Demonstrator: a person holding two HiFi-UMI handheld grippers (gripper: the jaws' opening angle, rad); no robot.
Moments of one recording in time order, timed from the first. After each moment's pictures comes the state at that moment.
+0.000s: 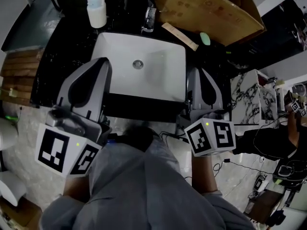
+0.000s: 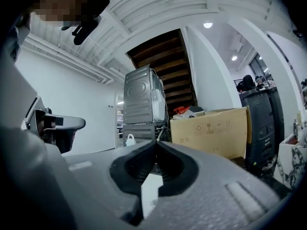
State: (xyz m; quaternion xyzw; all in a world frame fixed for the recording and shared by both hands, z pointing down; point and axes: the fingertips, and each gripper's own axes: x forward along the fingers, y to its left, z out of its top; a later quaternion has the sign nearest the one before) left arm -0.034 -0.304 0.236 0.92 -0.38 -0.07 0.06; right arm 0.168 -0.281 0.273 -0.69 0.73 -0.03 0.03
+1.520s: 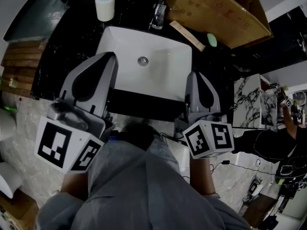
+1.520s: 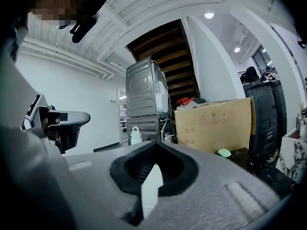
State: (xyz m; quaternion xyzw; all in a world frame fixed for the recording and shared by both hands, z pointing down) left arm -0.042 -0.310 0.246 0.92 -0.38 -0.07 0.07; right arm 0.146 -0.285 0.300 -0.67 0.74 -0.07 0.00
